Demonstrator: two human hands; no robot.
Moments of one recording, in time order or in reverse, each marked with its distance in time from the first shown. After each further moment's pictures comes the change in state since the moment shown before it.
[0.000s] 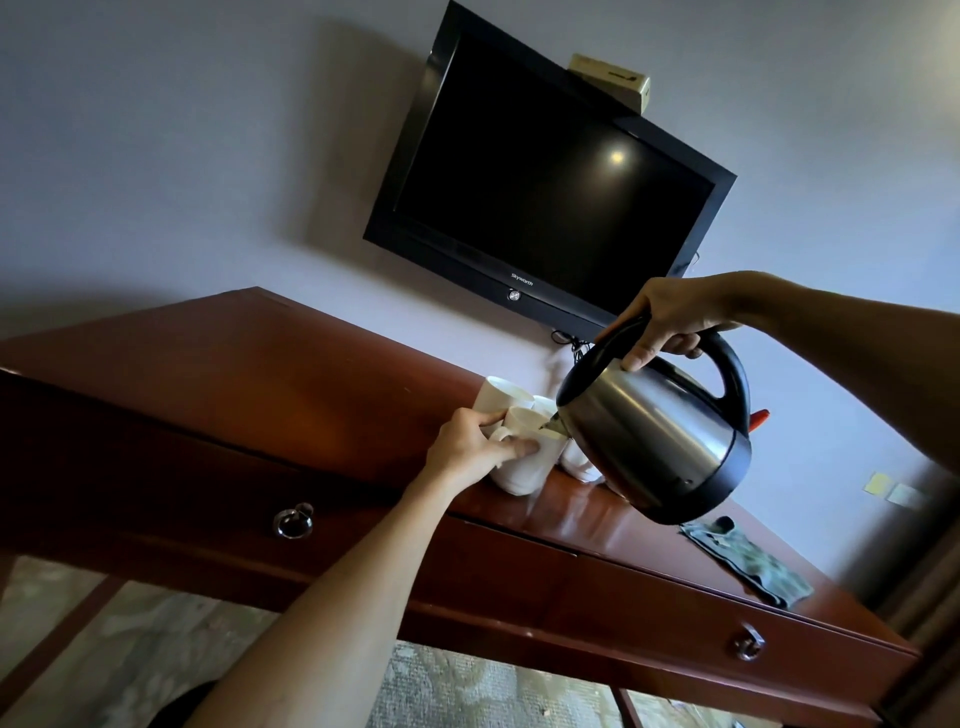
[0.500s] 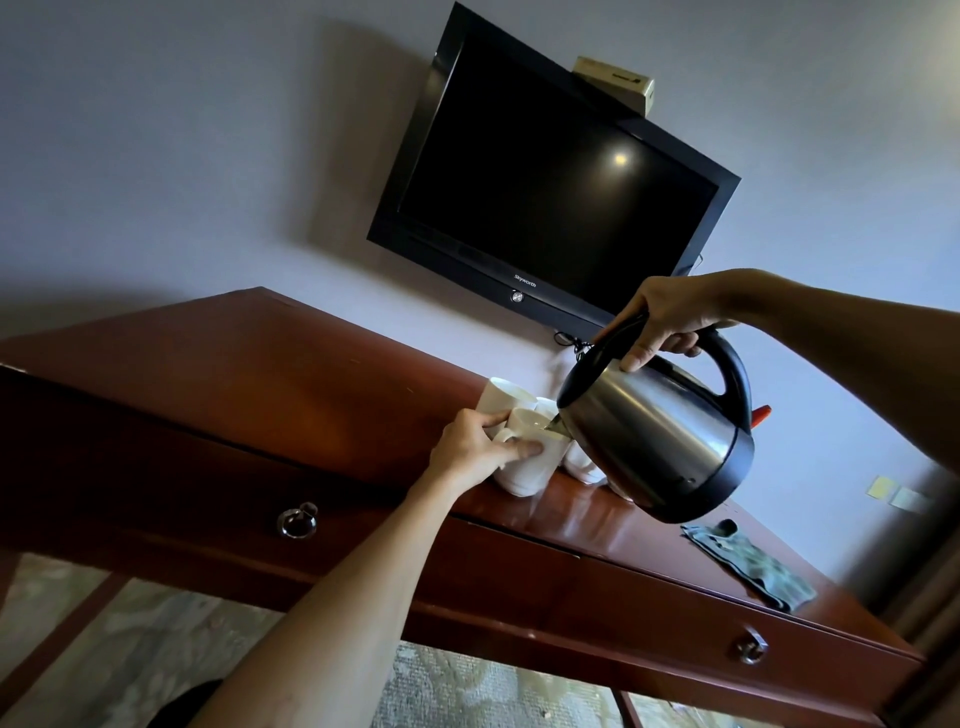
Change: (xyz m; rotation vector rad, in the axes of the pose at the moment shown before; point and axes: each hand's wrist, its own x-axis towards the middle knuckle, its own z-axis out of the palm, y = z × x) left_hand 0.000 0.000 0.001 -0.021 0.001 -0.004; right_hand 0.005 -0.006 -0.003 -0.018 -0.001 0.011
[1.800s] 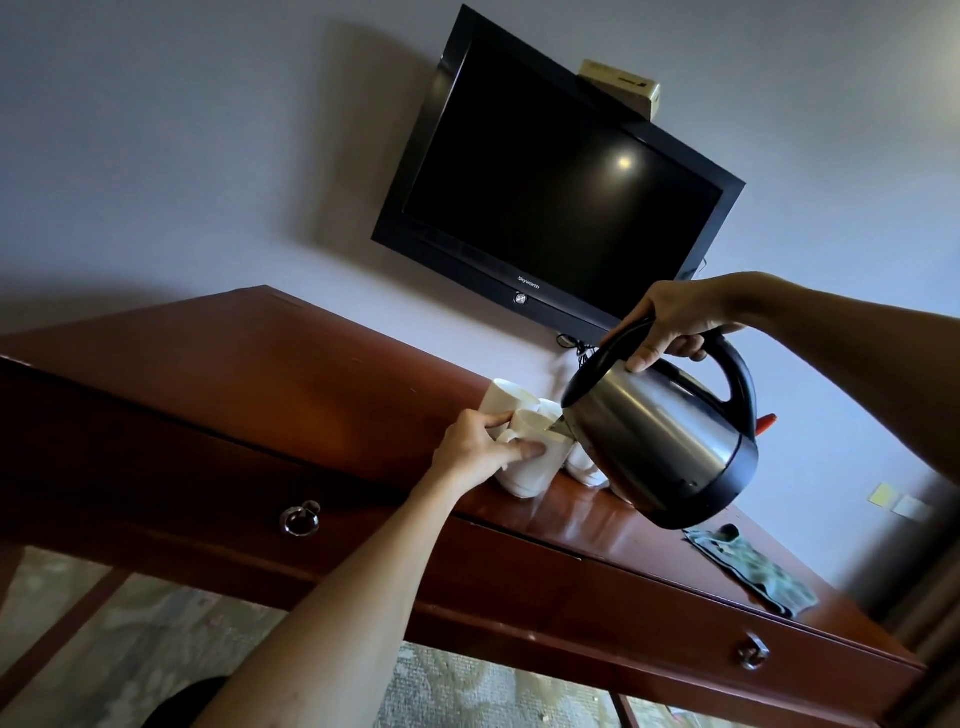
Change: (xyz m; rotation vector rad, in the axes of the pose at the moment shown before) left_hand 0.002 -0.003 0.002 -0.034 -0.002 -0.008; right_hand 0.000 0.002 0.000 0.050 -0.021 0.033
